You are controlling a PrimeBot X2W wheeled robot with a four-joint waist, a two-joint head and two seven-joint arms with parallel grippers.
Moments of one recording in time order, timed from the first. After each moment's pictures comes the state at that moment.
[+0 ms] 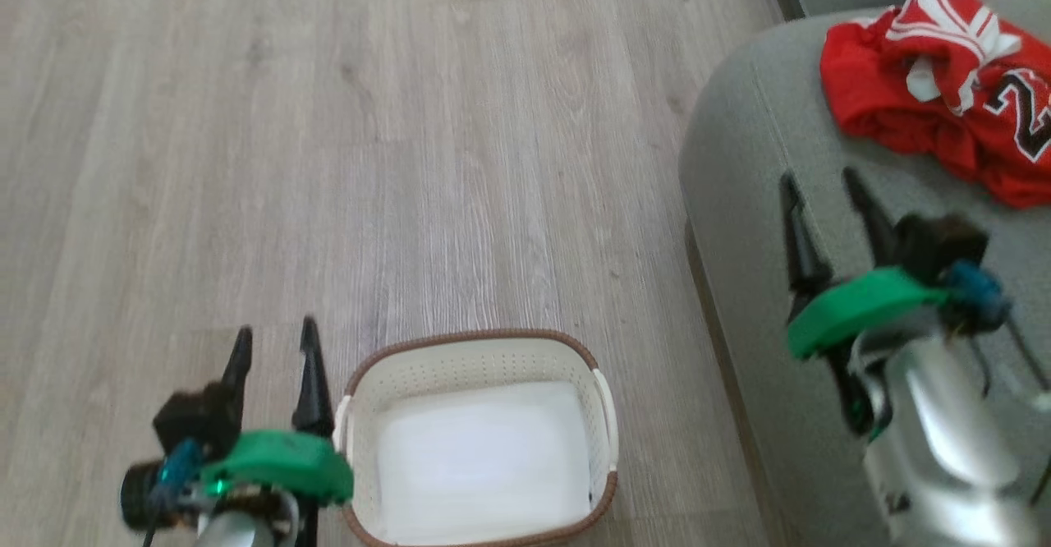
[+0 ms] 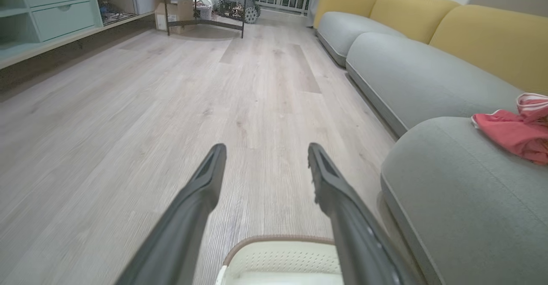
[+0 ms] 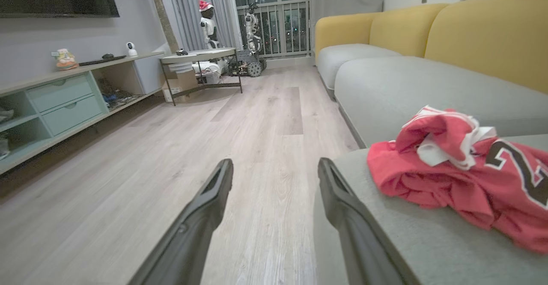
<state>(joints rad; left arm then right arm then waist) -0.06 0.21 -0.36 0.17 -0.48 0.31 -0.25 -0.41 -0.13 0.07 0.53 0.26 0.13 -0.26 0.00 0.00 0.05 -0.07</state>
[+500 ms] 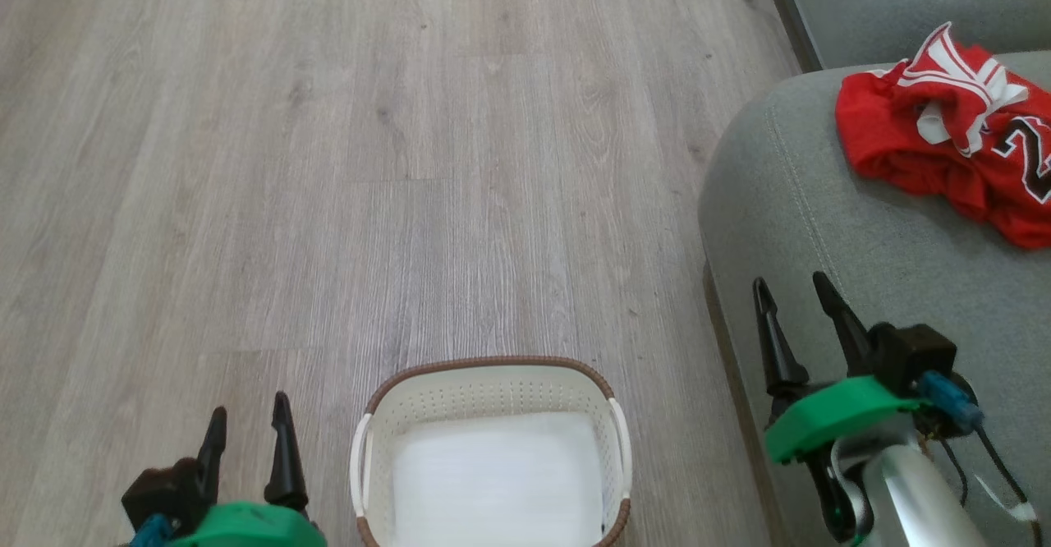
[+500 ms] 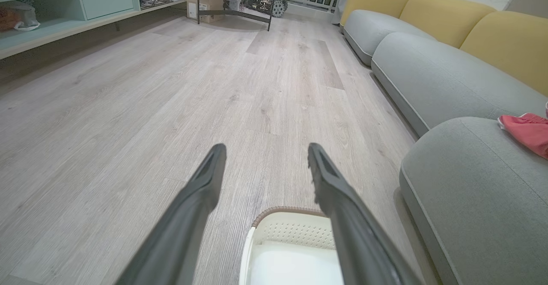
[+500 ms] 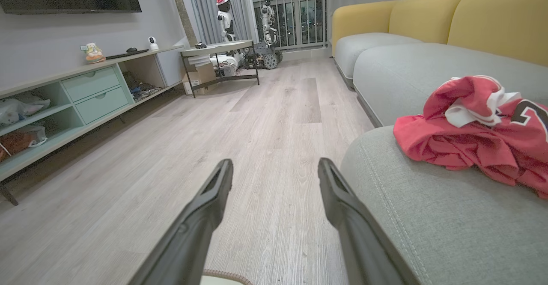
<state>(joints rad) 0.12 0.19 -0.25 0.15 -0.47 0.24 -0.25 -0.15 -0.06 0.06 0.37 0.21 0.13 -0.26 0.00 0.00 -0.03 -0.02</state>
